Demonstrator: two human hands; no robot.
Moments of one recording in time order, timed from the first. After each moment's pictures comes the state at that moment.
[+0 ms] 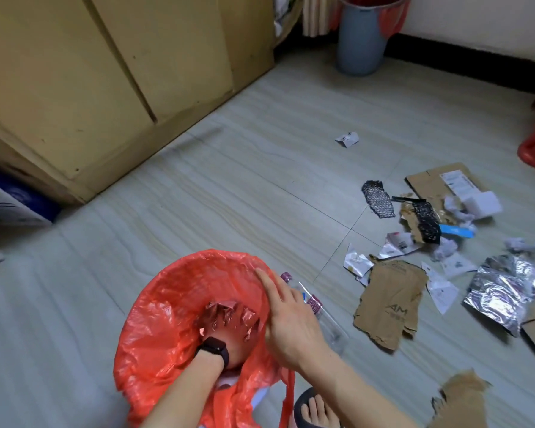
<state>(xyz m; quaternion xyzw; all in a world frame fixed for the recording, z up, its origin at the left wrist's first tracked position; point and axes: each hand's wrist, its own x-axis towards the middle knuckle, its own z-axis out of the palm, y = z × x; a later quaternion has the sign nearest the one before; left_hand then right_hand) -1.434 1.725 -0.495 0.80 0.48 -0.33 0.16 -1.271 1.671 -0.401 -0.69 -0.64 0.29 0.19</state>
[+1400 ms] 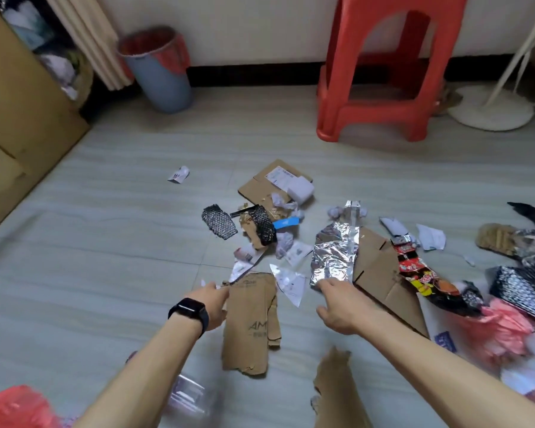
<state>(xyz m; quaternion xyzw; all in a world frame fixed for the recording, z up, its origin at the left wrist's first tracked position) -1.086 1.767 -0.464 0.89 0.29 -0.33 0.07 -0.889 1.536 -0.453 -0.84 -0.44 0.31 -0.01</state>
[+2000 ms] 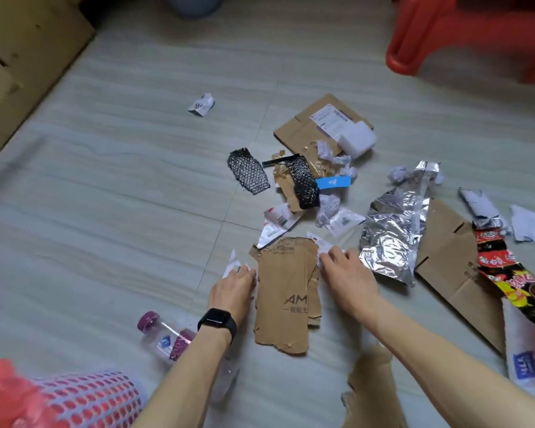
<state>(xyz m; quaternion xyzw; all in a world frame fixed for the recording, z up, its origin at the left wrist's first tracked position) -1.117 1.758 -0.576 0.90 0.39 -0.18 0.12 -0.907 1.614 -0.577 -0.83 -0.54 0.13 -0.06</state>
